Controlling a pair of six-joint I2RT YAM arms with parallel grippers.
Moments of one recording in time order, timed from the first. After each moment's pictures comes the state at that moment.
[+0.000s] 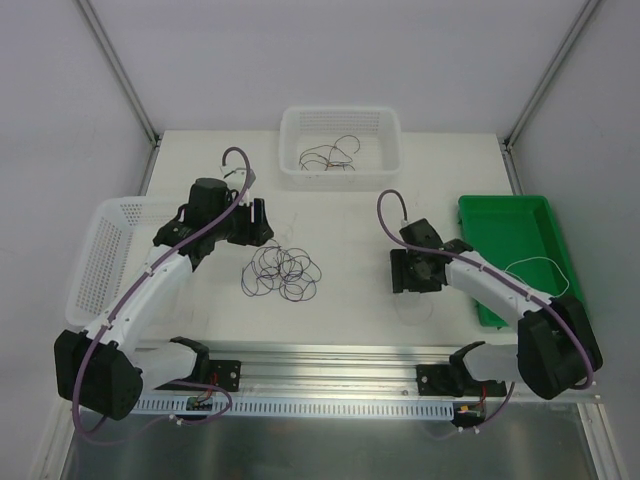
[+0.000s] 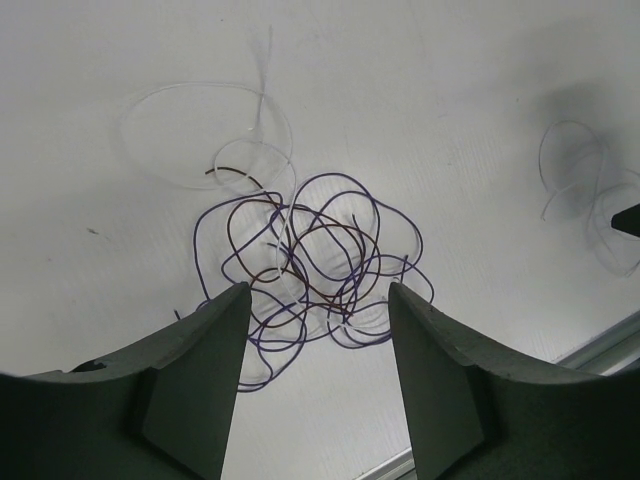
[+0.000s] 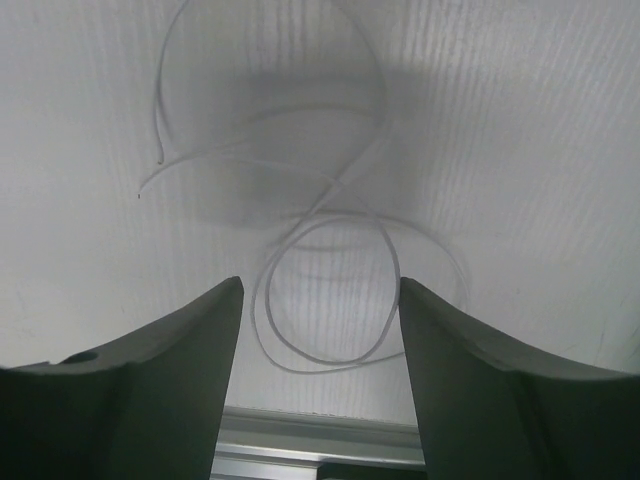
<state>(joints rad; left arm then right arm) -0.32 1.13 0.94 -0.48 0.23 -0.20 0.50 1.30 0.75 -0.68 0.10 0.40</state>
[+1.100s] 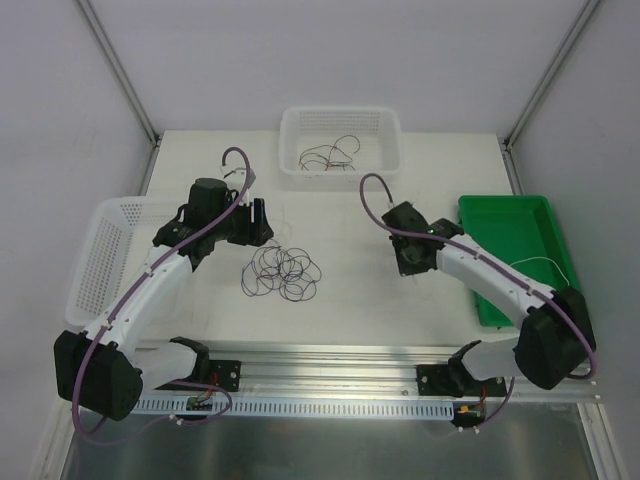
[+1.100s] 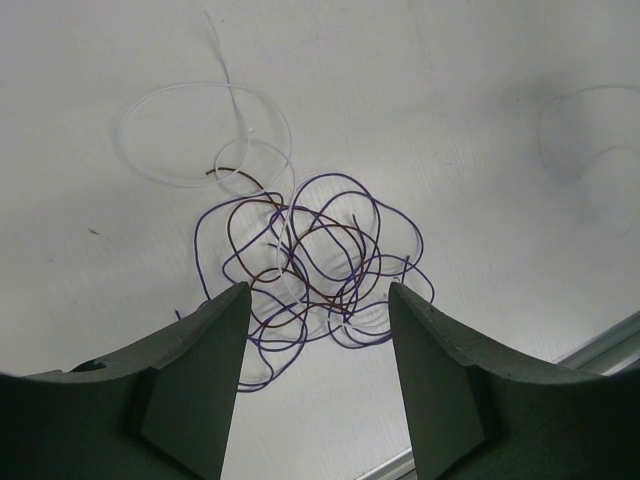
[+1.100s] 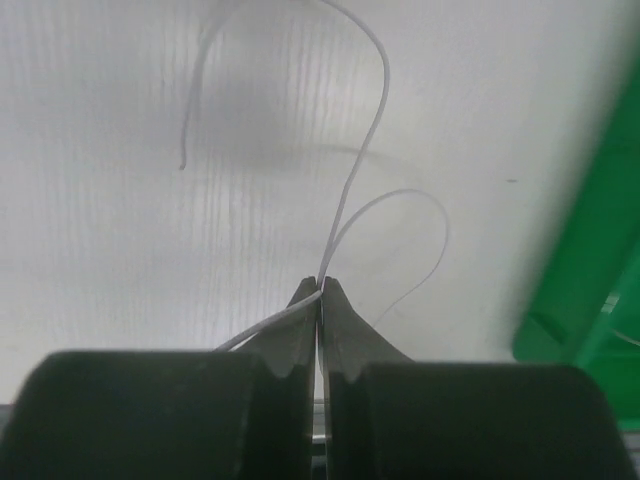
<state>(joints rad) -0.32 1.13 0.94 -0.48 0.22 -0.20 0.64 1.41 0.94 -0.84 0.31 0.37</state>
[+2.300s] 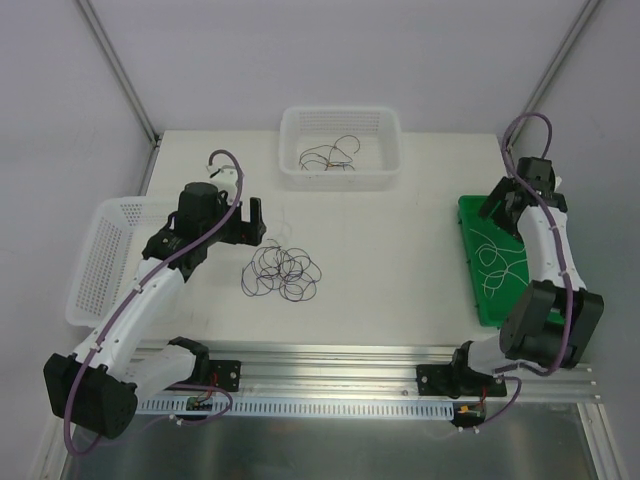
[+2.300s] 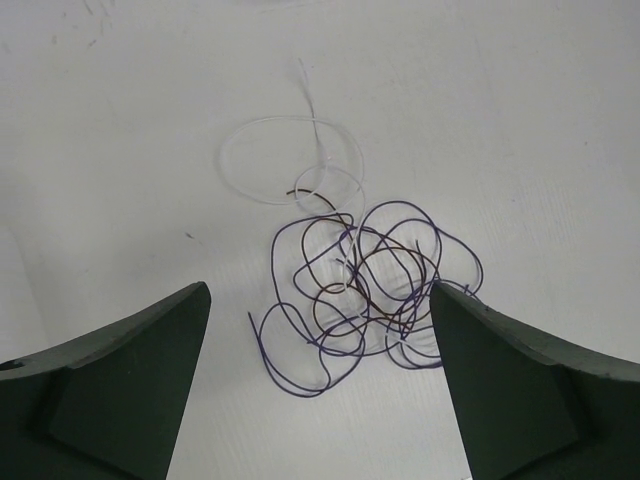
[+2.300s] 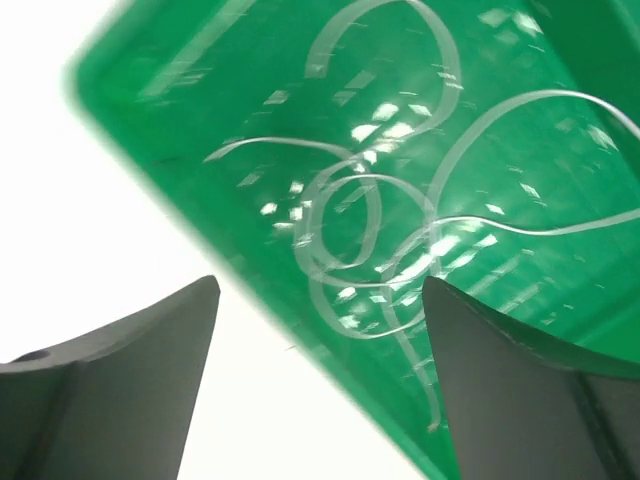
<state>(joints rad) -0.32 1.03 0.92 -0.48 0.07 -0.14 -0.25 1.48 1.23 -0.75 0.24 0.38</state>
